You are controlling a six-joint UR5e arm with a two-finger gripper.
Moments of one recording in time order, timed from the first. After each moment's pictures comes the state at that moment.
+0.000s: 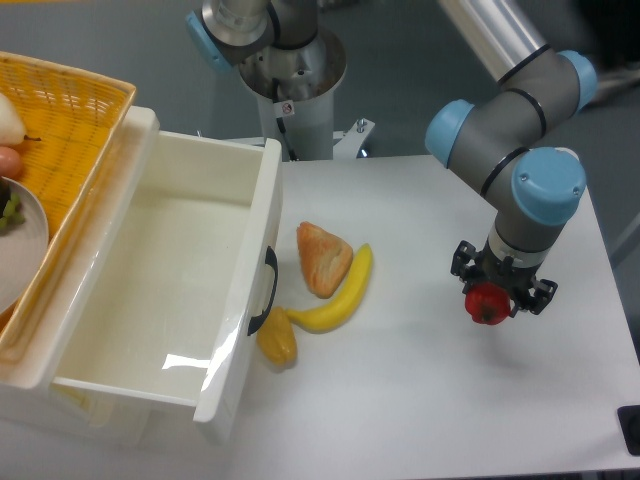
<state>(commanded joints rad) 2.71 -2.10 -1.42 -1.15 1.55 1.23</state>
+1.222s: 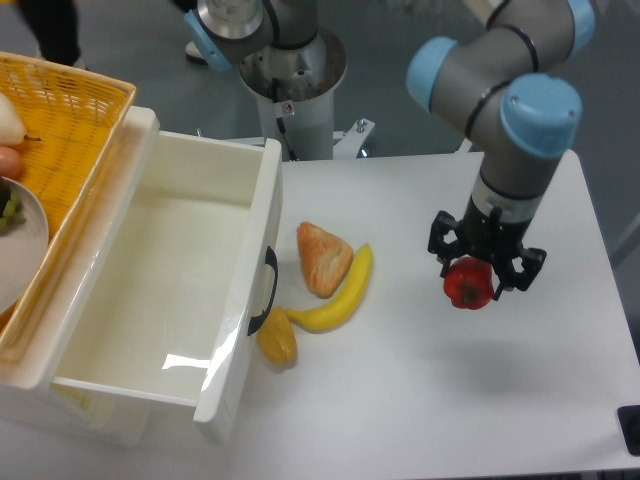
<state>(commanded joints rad) 2.67 -1.87 -1.40 -1.24 1.34 1.08</state>
